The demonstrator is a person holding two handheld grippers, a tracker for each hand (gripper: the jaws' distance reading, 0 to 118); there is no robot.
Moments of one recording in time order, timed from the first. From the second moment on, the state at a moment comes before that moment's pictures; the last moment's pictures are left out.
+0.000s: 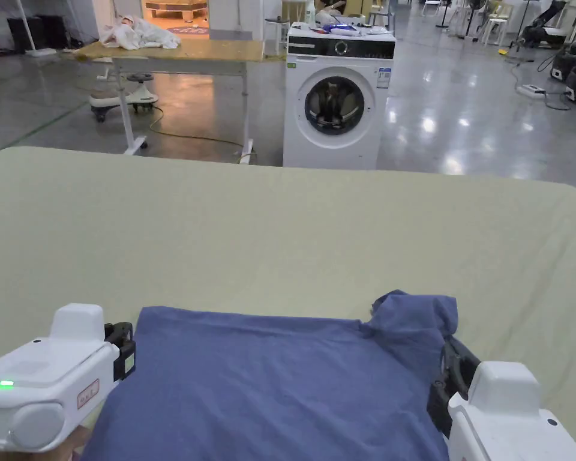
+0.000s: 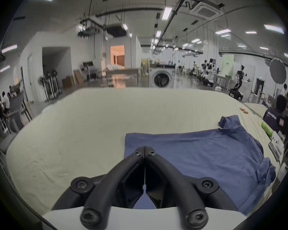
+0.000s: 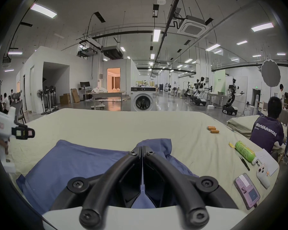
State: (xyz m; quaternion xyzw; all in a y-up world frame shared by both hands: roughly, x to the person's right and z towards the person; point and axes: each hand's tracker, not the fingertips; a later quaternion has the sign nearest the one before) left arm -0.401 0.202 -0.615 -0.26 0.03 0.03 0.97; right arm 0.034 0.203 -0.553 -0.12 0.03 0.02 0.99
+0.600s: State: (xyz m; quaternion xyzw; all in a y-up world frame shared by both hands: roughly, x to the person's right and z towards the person) left arm -0.456 0.134 -0.823 -0.47 0.03 0.04 0.88; right arm 0.092 0.163 -0.557 -0.21 -0.04 0.02 0.98
